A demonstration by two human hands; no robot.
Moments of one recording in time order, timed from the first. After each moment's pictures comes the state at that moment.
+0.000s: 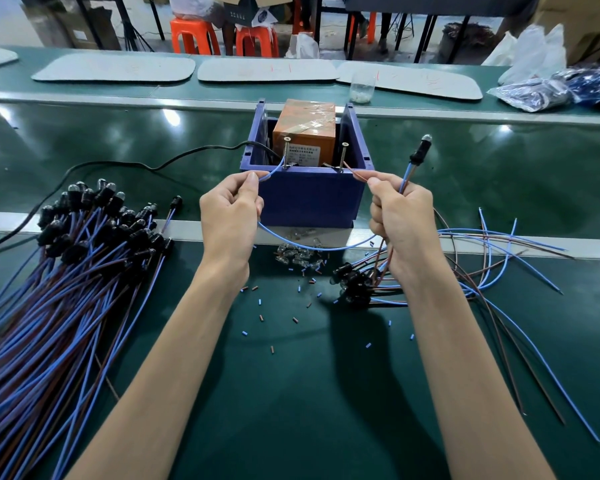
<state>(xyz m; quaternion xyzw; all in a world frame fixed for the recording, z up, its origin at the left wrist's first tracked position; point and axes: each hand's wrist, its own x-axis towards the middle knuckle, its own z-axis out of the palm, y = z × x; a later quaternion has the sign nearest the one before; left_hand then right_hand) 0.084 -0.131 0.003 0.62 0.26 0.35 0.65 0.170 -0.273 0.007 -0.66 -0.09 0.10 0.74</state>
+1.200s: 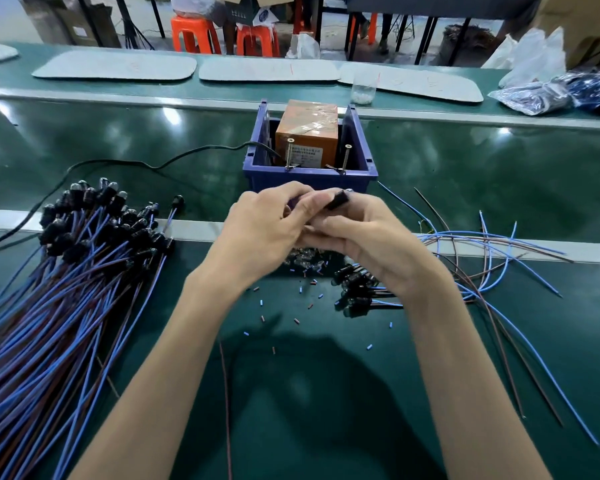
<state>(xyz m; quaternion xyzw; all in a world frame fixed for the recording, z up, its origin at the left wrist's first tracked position) 0.066 -0.140 0.027 0.91 0.13 0.16 0.37 0.147 -0.271 0.013 -0.55 -0.32 0.34 0.69</state>
